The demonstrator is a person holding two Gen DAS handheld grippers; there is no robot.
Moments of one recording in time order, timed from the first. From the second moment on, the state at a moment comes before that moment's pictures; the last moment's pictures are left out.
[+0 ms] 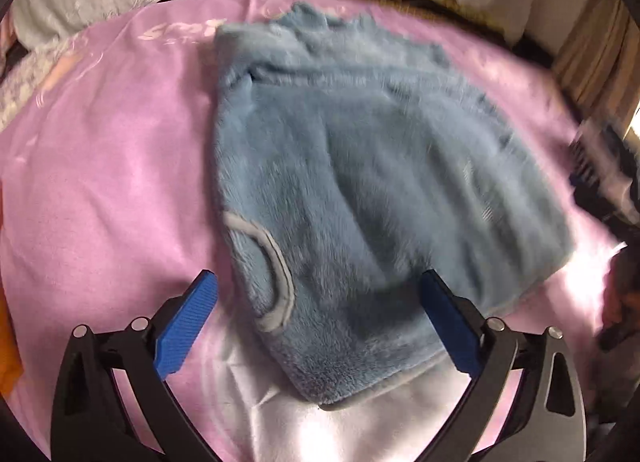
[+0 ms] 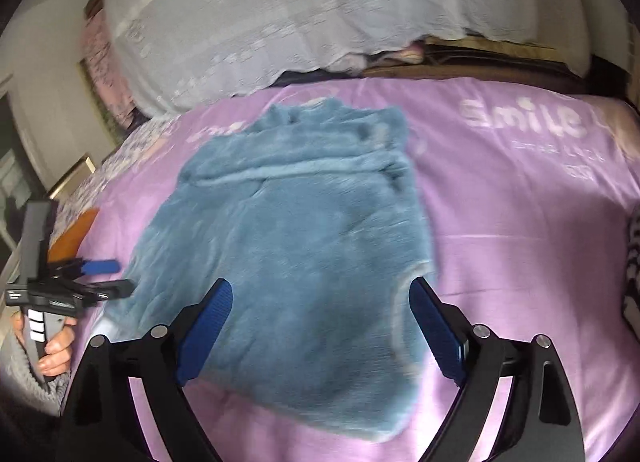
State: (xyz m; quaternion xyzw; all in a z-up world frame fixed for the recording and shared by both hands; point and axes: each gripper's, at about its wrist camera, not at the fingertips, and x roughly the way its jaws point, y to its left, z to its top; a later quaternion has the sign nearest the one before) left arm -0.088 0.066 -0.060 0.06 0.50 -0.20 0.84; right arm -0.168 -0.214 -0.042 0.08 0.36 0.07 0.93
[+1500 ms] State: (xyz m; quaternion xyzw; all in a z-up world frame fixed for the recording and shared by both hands) left arm -0.099 0.123 -0.065 -0.03 0.52 -0.23 0.82; right arm -0.184 -0.244 -0.071 0.13 0.39 0.07 0.91
